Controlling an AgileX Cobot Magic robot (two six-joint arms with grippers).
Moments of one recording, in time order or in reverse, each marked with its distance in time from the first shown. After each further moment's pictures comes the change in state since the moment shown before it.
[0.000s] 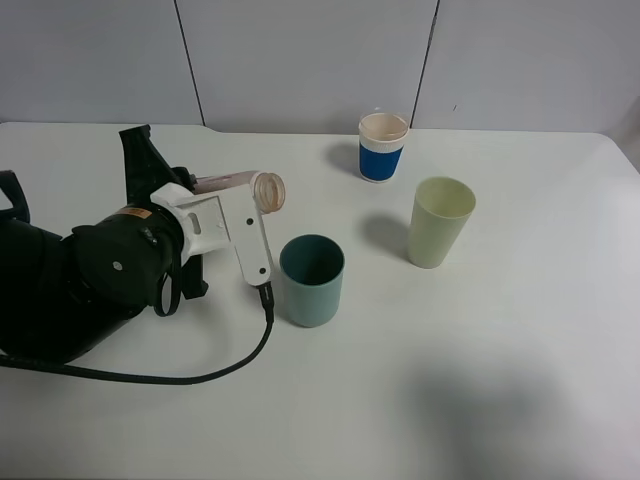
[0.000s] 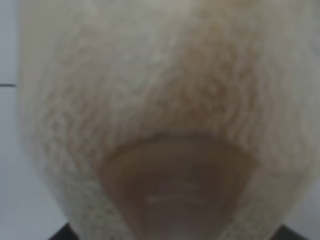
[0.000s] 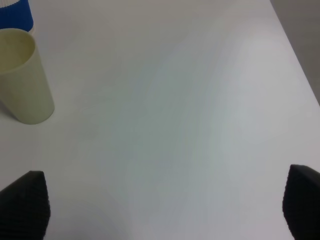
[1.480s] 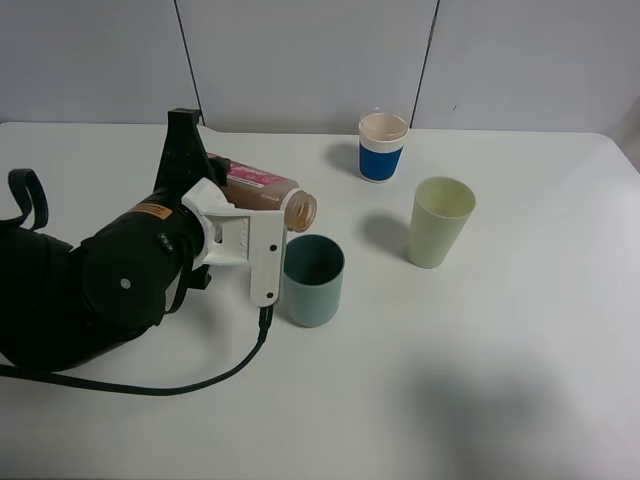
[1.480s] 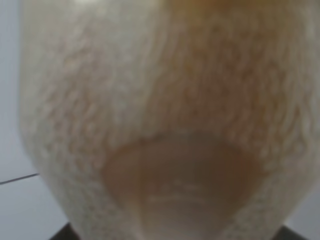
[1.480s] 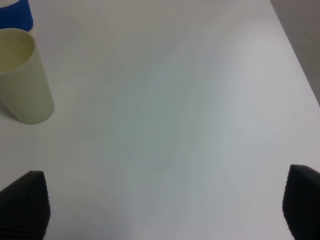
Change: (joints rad) left arm -0.051 0.000 -0.014 0.141 -0.034 0.205; right arm 0.000 0.000 0.000 0.000 0.000 0.000
